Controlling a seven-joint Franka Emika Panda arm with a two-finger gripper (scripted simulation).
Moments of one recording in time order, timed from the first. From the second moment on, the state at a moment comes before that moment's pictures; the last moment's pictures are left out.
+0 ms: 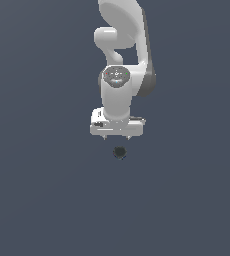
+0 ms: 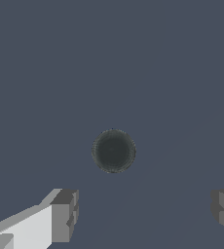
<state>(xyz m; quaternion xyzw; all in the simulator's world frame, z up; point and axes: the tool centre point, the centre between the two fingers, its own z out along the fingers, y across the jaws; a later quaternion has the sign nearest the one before) -0.009 0.007 0.150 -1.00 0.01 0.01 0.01</state>
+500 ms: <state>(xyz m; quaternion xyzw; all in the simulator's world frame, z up) -0.001 0.015 0.157 -1.00 0.01 0.00 0.02</state>
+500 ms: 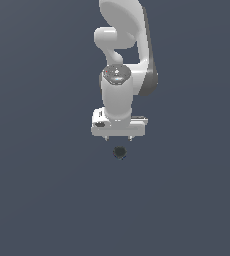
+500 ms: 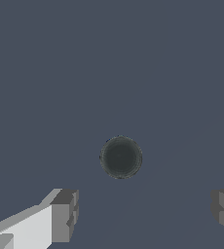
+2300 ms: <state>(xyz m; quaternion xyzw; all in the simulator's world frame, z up) -0.007 0.025 0.068 -0.97 -0.25 0.00 0.00</state>
